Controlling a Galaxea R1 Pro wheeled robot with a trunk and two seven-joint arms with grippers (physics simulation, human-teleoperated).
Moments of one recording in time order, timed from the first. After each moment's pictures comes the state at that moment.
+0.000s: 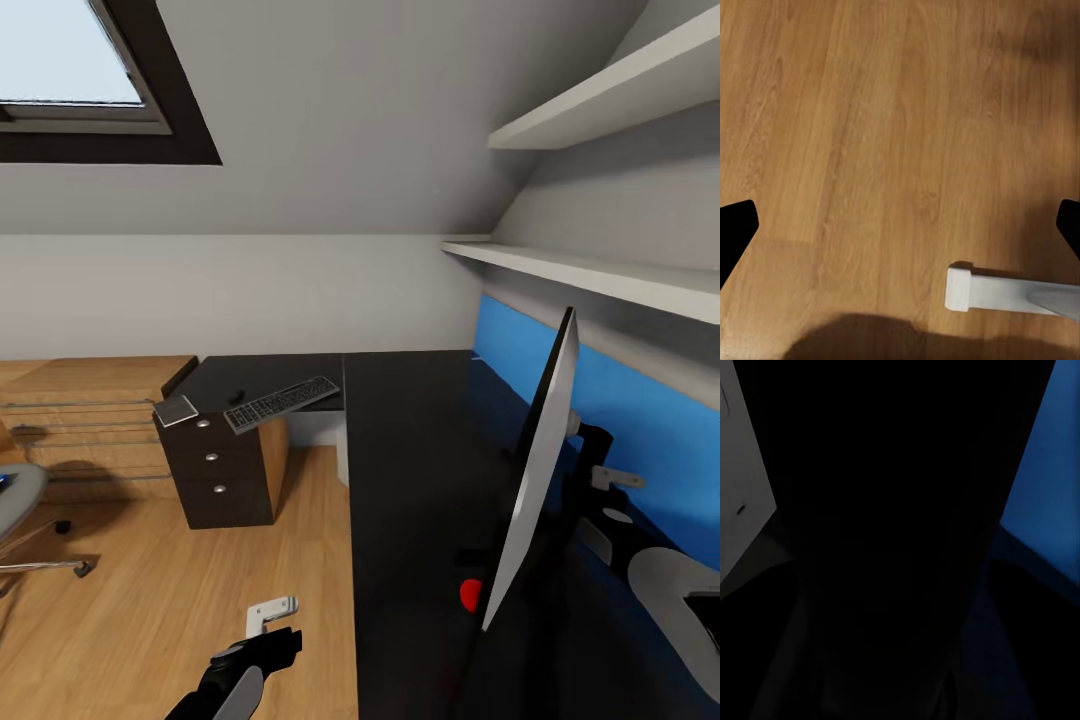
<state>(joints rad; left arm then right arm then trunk) -0.26 0.04 -0.46 -1.03 0.73 0.40 0.52 -0.97 -0.31 0.09 -0.09 -0.31 -0.24 -0.14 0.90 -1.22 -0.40</state>
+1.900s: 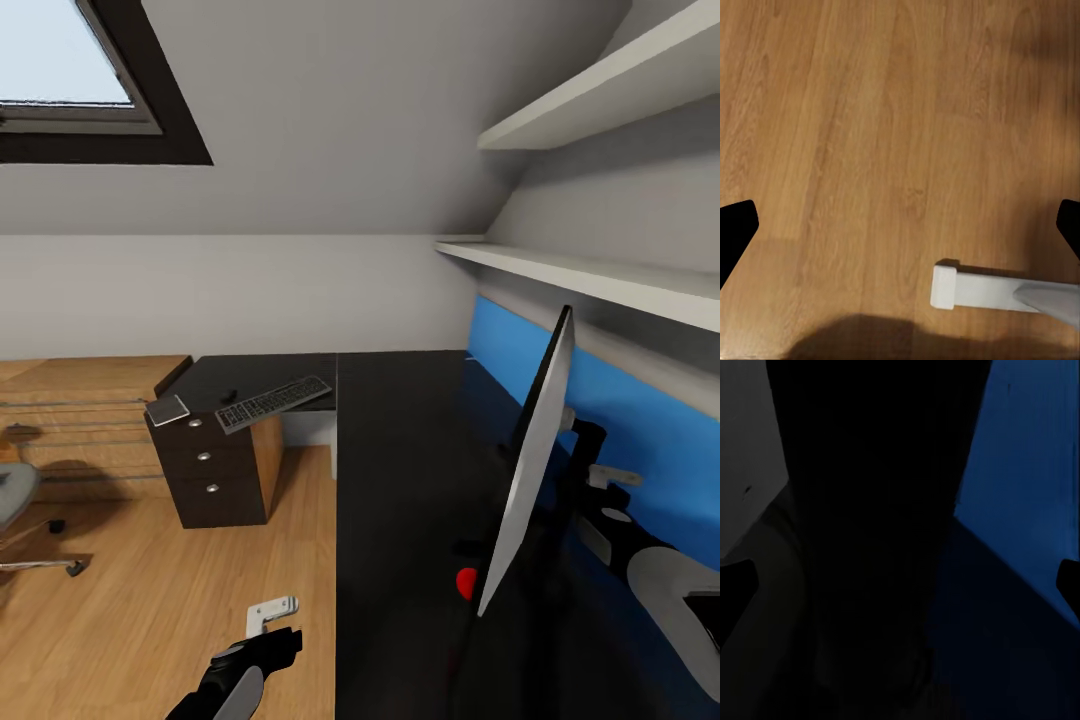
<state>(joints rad) -0.26 0.04 -0.46 -1.03 0.73 0.40 0.52 -0.97 -0.31 0.09 -0.09 -0.27 -0.24 -0.14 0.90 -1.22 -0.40</state>
